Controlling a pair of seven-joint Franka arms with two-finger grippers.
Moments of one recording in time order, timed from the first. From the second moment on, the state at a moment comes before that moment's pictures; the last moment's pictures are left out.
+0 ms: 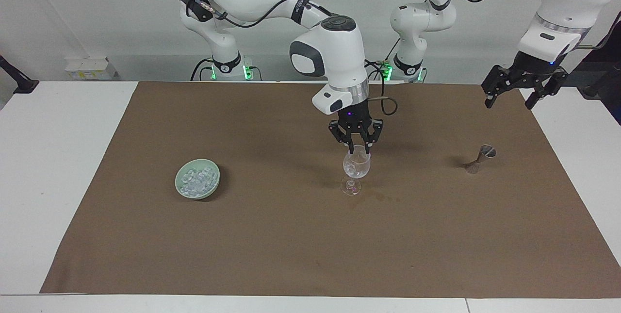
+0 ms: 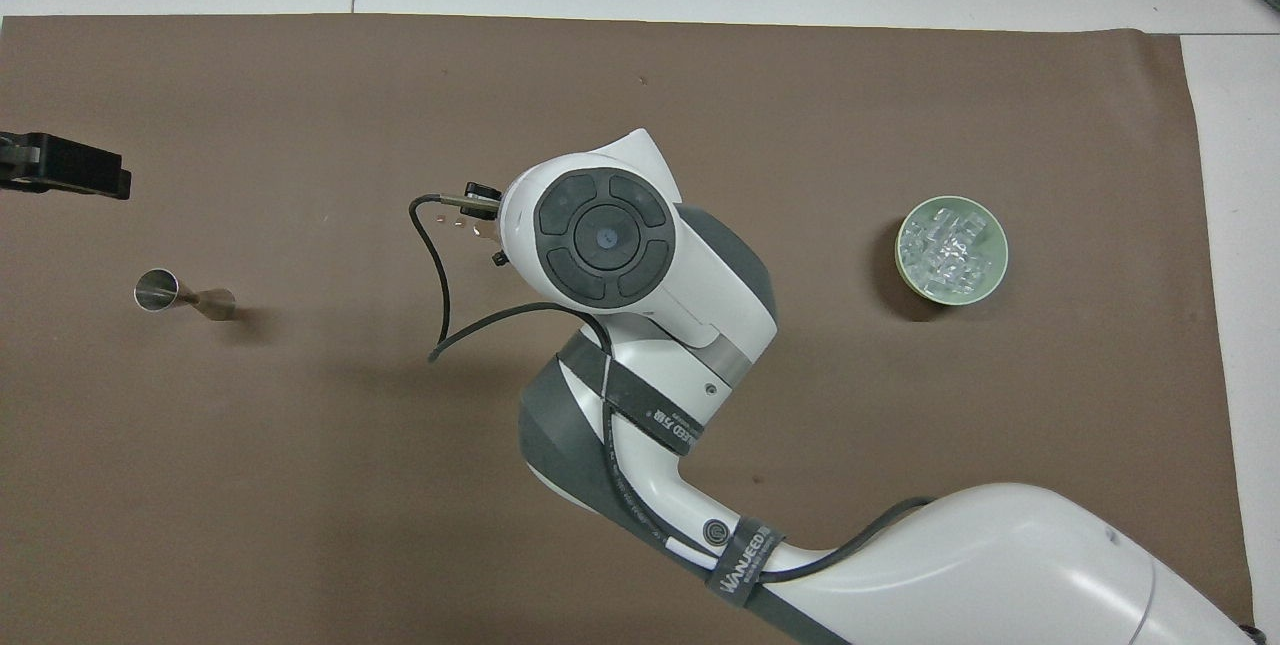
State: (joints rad) left arm 0.05 0.05 -0.11 -1.46 0.02 1.63 0.06; right arm 0.18 0.59 0.67 -1.32 -0.44 2.15 1.13
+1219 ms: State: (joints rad) left arm 0.05 0.05 -0.11 -1.46 0.02 1.61 0.06; right arm 0.12 0.44 0.48 -1.28 -0.51 1.99 0.93
